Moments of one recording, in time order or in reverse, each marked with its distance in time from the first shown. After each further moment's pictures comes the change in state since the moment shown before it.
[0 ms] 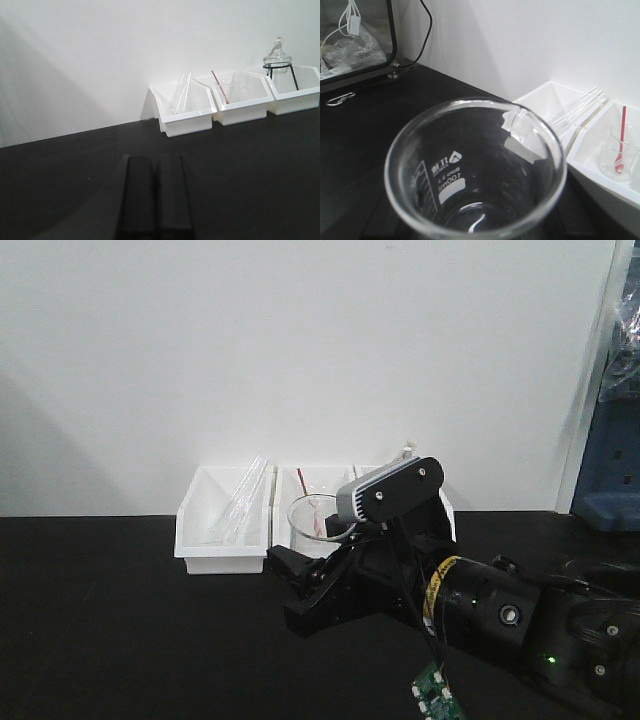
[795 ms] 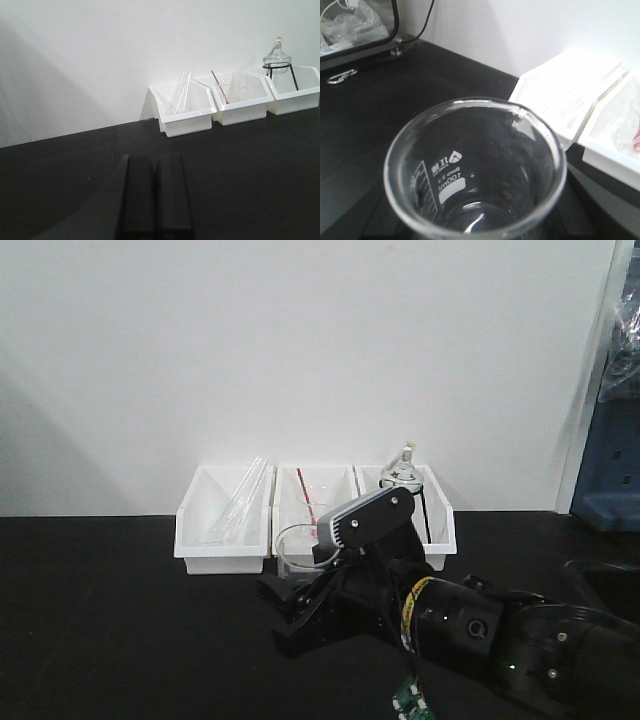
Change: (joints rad) left arm 0.000 0.000 0.000 0.000 0.000 0.000; right arm -0.002 0.080 -0.002 0.000 -0.030 0.000
